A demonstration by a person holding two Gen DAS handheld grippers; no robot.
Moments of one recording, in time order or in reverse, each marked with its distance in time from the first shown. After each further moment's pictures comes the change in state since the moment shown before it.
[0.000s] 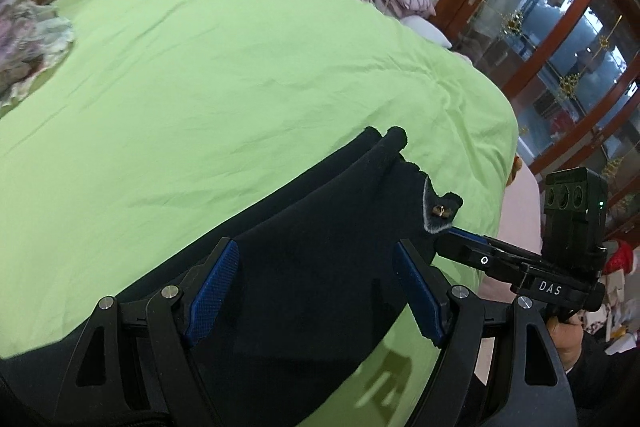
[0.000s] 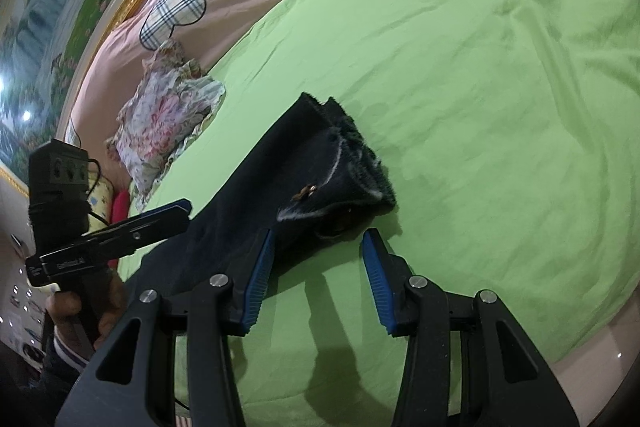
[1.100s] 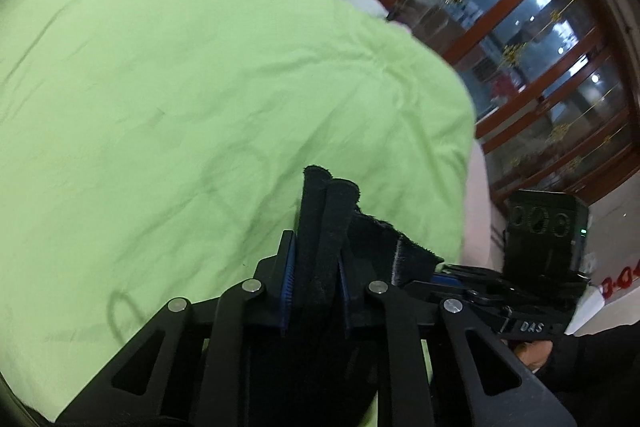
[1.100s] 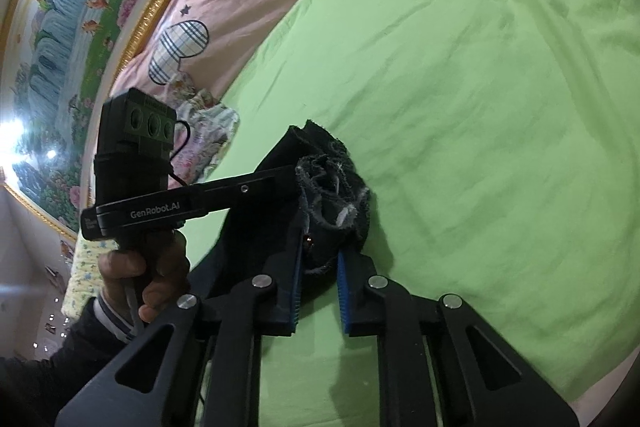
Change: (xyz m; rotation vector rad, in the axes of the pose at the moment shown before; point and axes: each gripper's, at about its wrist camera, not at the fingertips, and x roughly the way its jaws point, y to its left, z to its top) left arm 0.047 -0.007 0.060 0.099 0.092 -0.252; right arm 0.001 -0.017 0.005 0.088 -0.054 0.152
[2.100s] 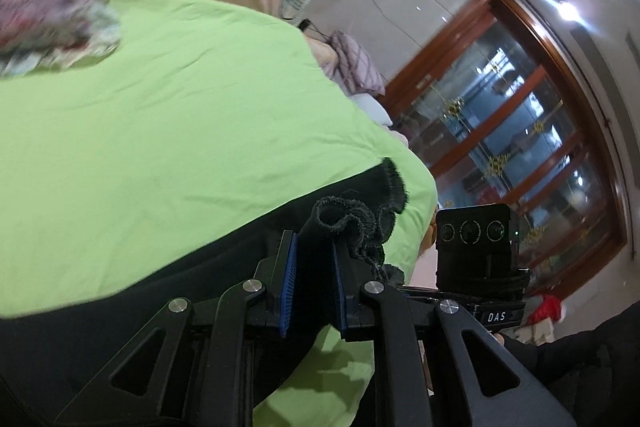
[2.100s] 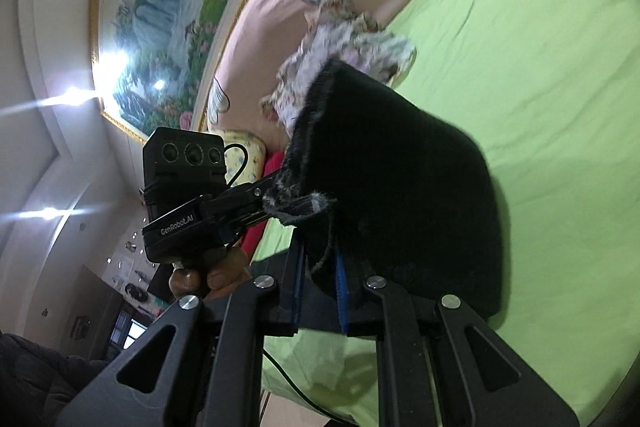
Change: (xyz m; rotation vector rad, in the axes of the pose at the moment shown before) left arm -0.169 0.031 -0.145 -0.218 -0.381 -0.045; right arm 0.064 0.127 -0.048 -0.161 0.249 0.405
